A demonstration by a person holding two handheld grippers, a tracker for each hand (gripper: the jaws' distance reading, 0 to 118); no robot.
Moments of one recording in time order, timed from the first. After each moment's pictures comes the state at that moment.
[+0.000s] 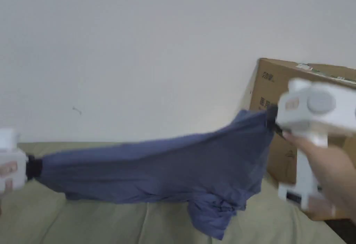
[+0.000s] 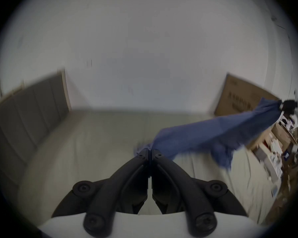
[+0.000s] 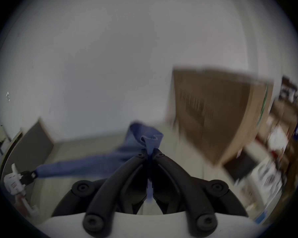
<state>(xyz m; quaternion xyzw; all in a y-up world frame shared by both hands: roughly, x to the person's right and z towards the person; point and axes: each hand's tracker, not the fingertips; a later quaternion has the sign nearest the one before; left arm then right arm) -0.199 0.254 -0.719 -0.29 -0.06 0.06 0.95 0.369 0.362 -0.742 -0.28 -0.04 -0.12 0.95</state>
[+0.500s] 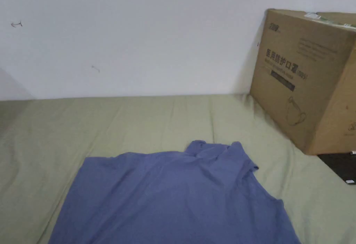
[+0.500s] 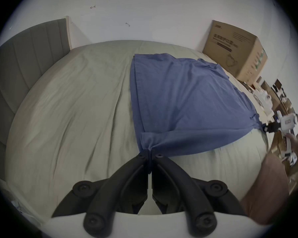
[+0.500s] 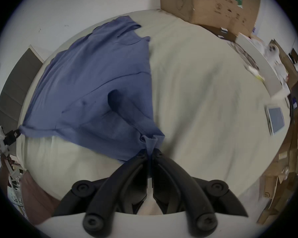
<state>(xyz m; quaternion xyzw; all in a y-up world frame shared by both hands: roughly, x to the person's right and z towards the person) -0.272 0.114 -0.408 -0.42 -0.12 0.02 0.90 0.404 0.098 -0.367 -0.53 -0.04 -0.09 0.84</state>
